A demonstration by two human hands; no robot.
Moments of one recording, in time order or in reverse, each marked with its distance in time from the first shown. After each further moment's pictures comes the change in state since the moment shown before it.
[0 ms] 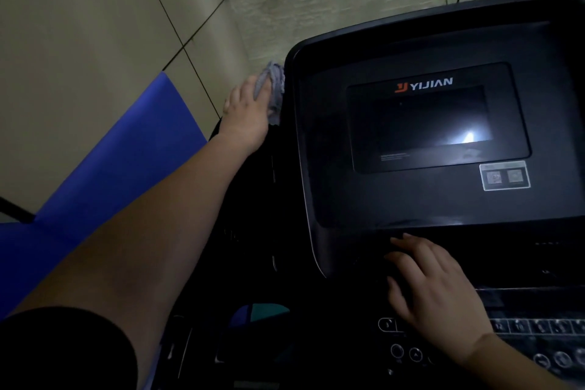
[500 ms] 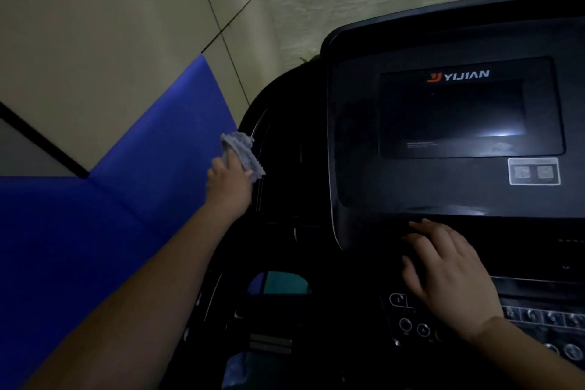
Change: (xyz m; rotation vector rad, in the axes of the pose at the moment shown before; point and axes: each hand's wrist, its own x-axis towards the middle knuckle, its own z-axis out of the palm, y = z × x) left_hand -0.163 -0.053 0.019 -0.289 -0.188 -0.503; right_hand 0.000 -0.001 0.000 -0.017 0.010 -0.011
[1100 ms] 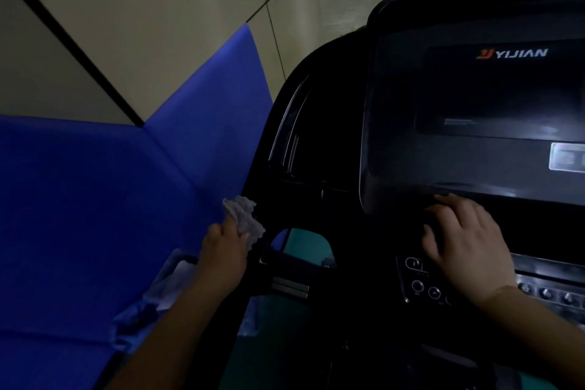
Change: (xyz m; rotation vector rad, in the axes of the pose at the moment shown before) left_hand -0.191 -0.089 0.018 0.005 -0.069 -0.192; right_hand 0.000 -0.004 -0.004 -0.007 -0.014 0.014
